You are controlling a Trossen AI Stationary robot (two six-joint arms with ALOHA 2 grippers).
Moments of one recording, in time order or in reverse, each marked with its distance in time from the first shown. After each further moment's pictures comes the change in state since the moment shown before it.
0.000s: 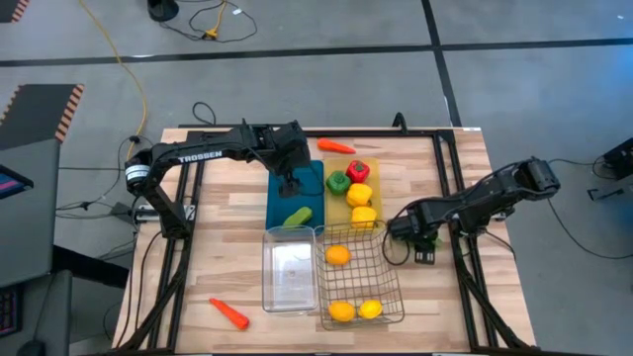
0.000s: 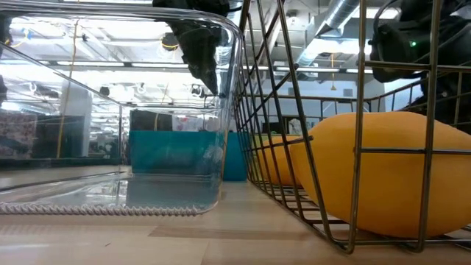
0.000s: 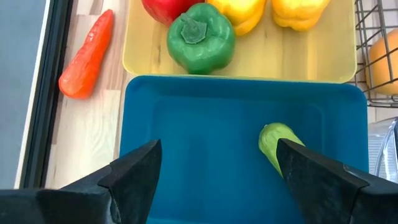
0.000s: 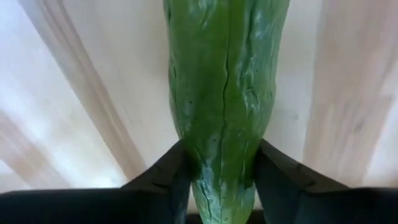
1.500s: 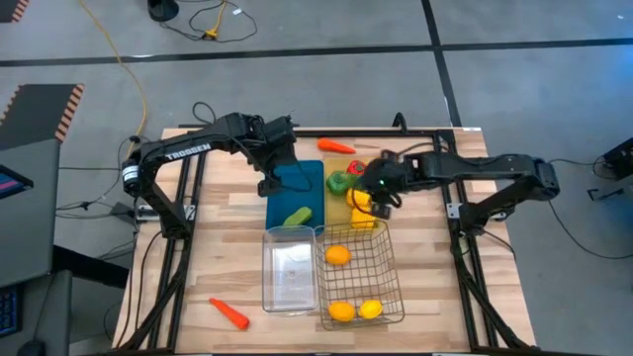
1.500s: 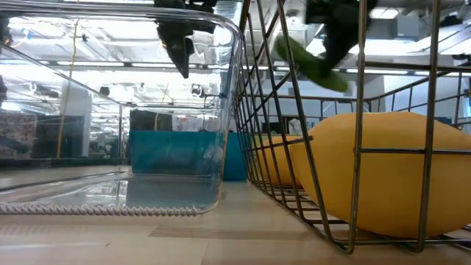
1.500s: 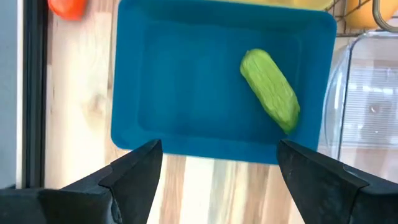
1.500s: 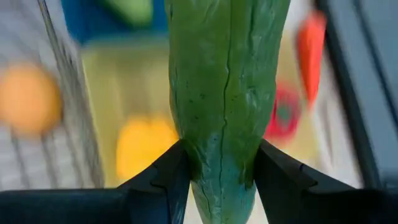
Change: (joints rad) left arm -0.001 -0.023 0.191 -0.446 -0.024 -0.049; right arm -0.257 -0.007 0.568 0.146 0.397 -0.321
